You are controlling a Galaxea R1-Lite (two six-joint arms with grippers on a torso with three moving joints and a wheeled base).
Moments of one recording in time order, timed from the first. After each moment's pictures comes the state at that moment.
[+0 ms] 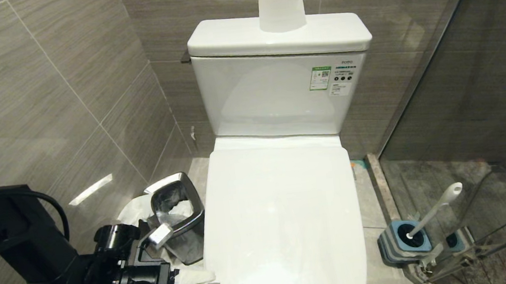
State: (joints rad) left arm -0.10 2.16 -0.60 -0.49 -1.16 -0.05; right arm 0.01 0.00 0.00 0.00 -0.01 0.05
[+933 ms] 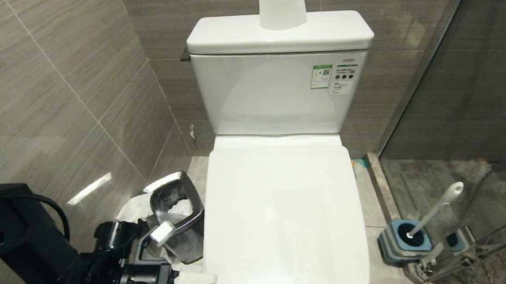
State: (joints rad) left arm -0.15 2.10 -0.58 -0.51 -1.26 -0.06; right arm 0.01 0.00 0.00 0.00 -0.01 0.05
